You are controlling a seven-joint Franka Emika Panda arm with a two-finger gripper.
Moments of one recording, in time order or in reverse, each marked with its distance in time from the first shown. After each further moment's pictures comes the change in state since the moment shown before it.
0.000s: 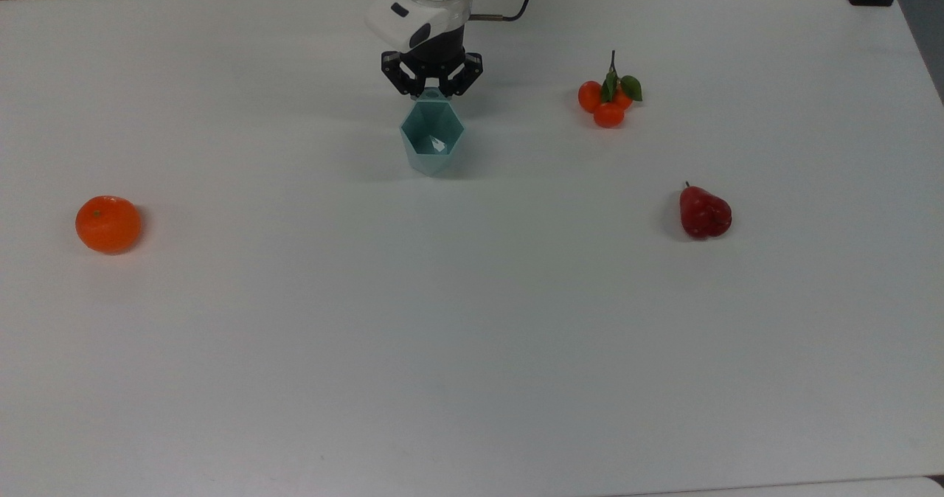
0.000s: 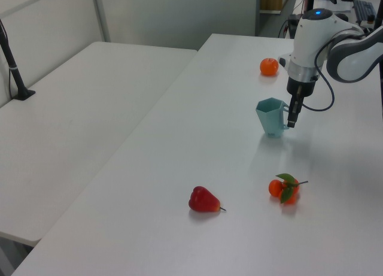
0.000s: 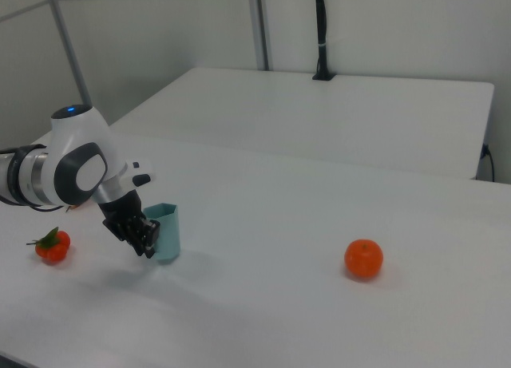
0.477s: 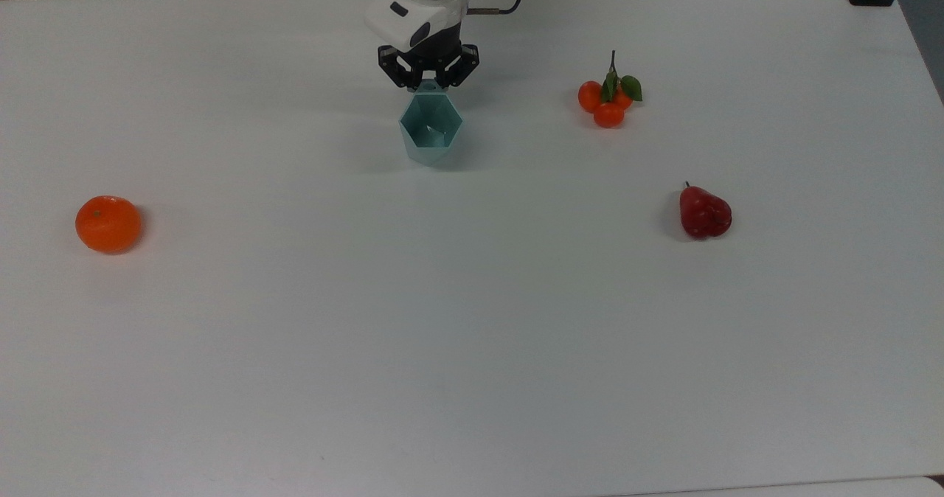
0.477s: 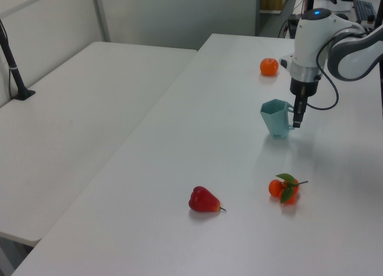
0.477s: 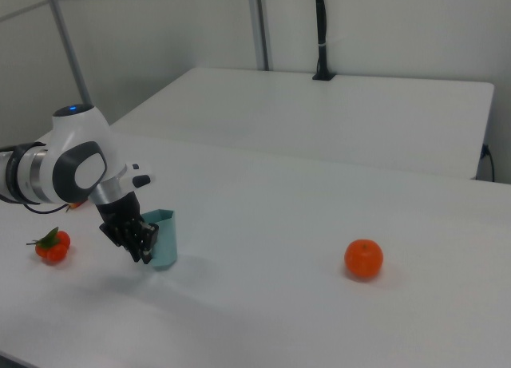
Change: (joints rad) arm -0.002 -0.014 -0.001 0.000 -0.001 -0.076 -0.052
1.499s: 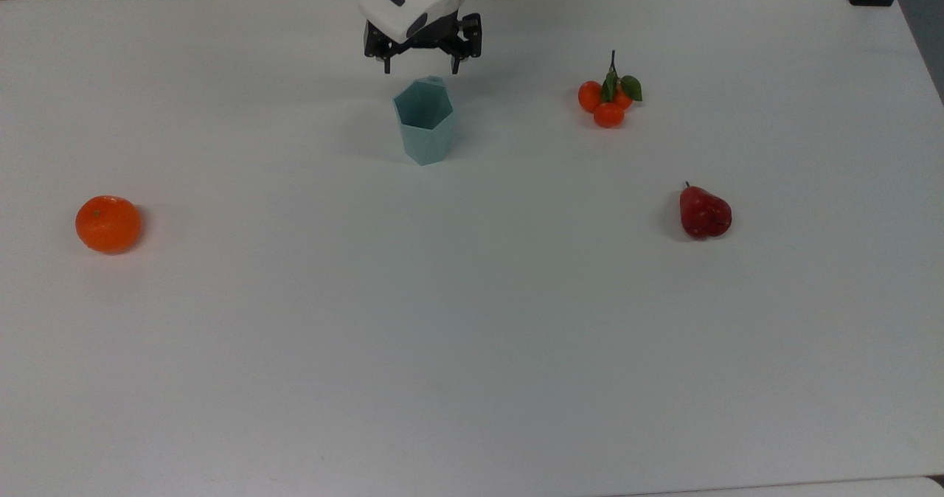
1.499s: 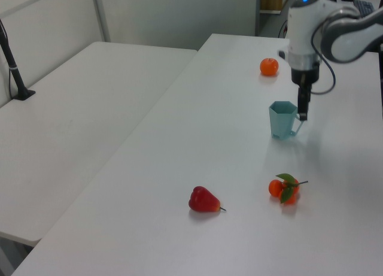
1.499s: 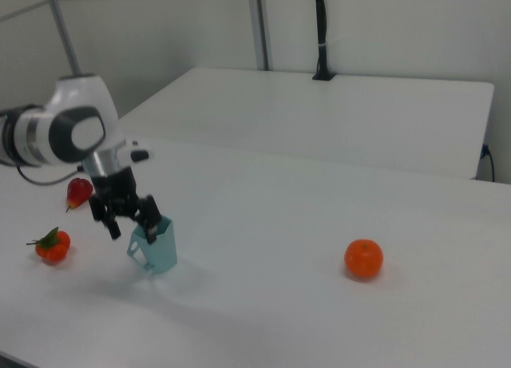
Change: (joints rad) arm 0.008 -0.002 0.000 0.162 0.000 -0.293 -0.003
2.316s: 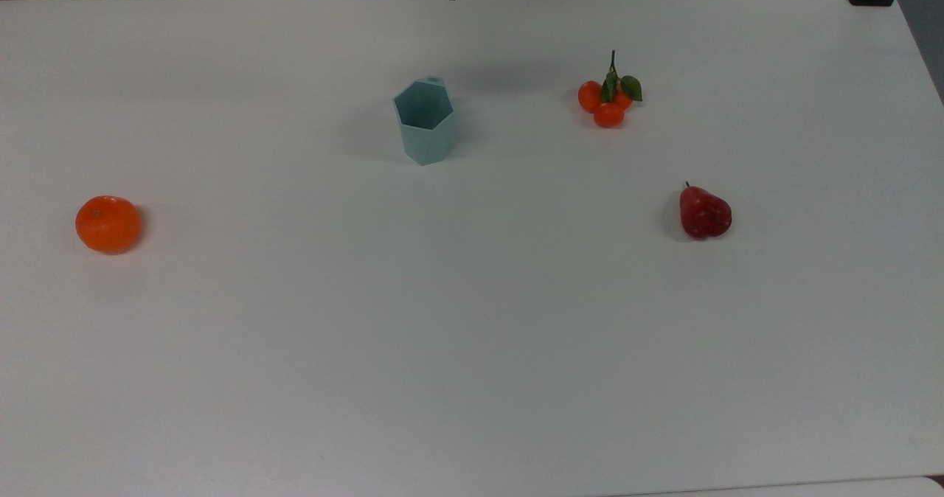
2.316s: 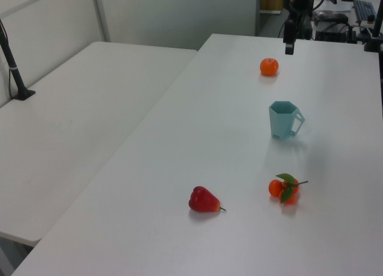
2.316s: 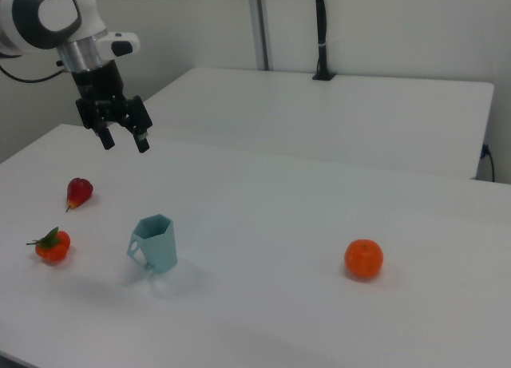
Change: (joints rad) arm 0.003 0.006 -0.010 0.478 0.004 -0.377 0.049
